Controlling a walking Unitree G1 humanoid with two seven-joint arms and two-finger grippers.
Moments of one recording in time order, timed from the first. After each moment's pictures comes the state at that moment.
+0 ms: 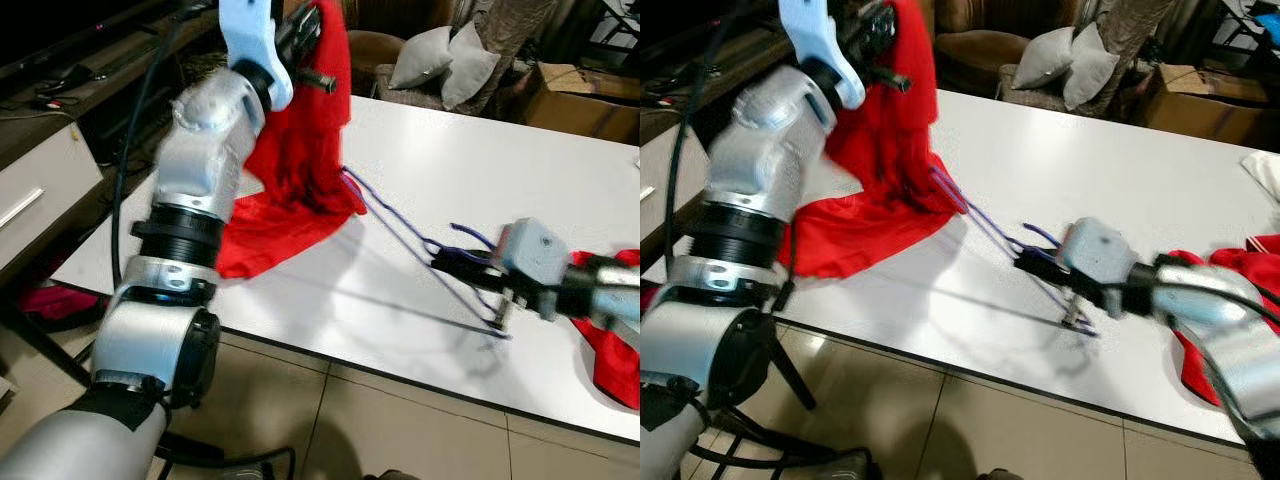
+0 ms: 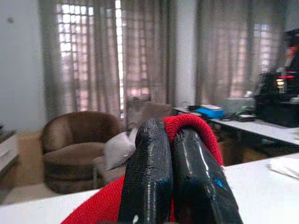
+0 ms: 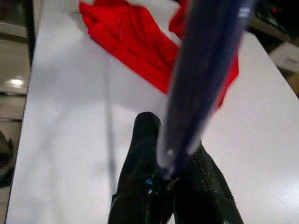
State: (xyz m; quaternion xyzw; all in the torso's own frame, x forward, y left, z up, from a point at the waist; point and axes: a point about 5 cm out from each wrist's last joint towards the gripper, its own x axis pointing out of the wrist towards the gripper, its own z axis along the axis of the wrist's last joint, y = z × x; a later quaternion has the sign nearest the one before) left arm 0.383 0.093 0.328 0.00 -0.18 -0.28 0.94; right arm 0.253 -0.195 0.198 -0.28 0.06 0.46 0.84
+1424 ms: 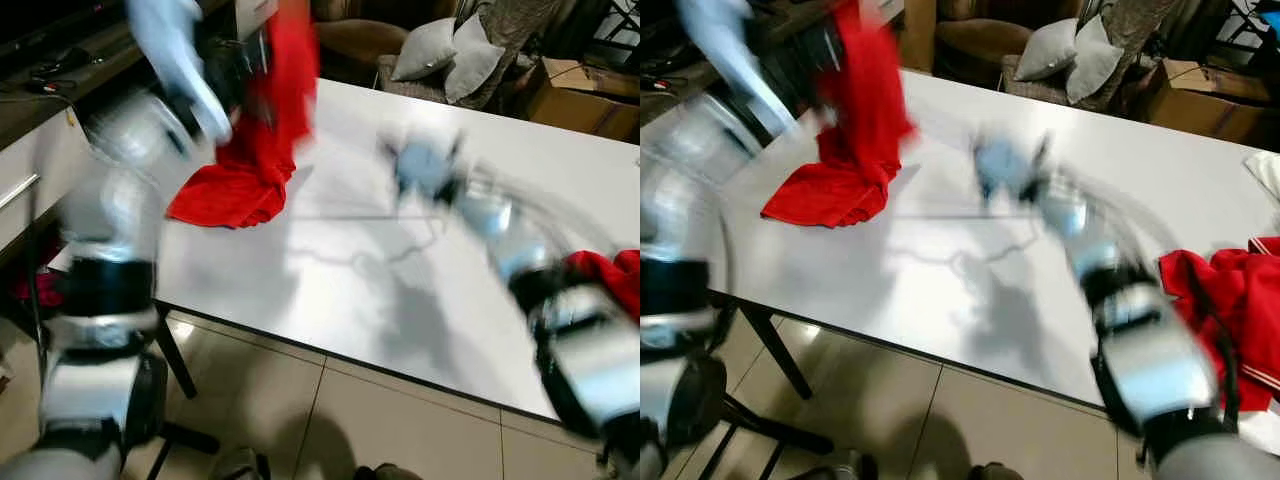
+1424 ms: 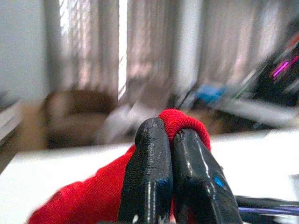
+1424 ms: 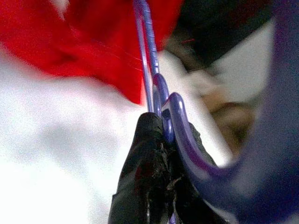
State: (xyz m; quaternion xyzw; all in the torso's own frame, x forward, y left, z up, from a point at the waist) left arm 0.361 0.147 0.280 0.01 -0.10 -0.26 0.96; right arm 0.377 -0.137 0.160 -0.35 -0.07 0.32 0.88
